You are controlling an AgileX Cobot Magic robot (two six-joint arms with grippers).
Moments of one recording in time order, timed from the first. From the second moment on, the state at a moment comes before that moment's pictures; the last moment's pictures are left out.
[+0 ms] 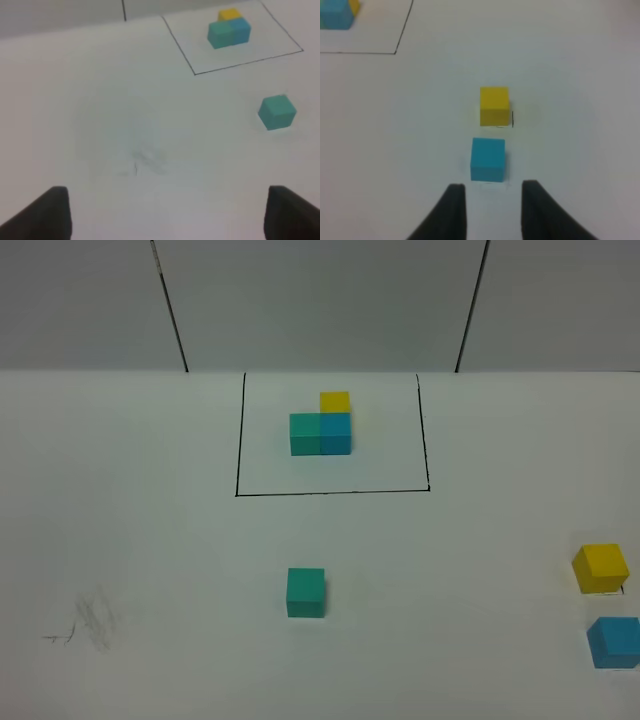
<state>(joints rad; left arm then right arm) -0.19 0.06 -0.72 0.00 1.15 0.02 0.00 -0.01 -0.50 0.03 1.07 -0.04</state>
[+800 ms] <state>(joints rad) -0.11 0.05 -0.51 0.02 1.07 -0.07 0.00 -0.01 -0.50 0.03 1.07 -0.04</state>
